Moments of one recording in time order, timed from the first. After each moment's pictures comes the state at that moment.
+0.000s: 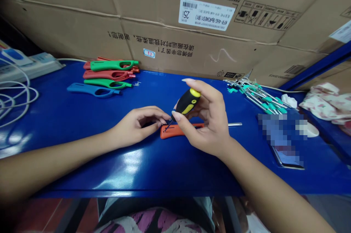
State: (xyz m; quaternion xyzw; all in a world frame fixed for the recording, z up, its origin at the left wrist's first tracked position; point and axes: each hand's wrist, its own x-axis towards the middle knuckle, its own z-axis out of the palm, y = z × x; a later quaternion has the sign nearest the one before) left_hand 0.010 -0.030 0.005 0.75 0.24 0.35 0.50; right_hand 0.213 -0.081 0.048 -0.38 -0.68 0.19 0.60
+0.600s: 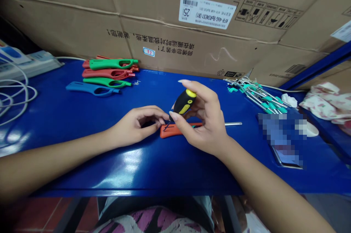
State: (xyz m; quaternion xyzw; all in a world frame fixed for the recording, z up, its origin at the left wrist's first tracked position) left_hand 0.008 -0.030 0.008 0.77 0.24 0.34 0.48; right_hand 0.216 -0.077 0.044 -0.37 -0.68 0.23 0.59
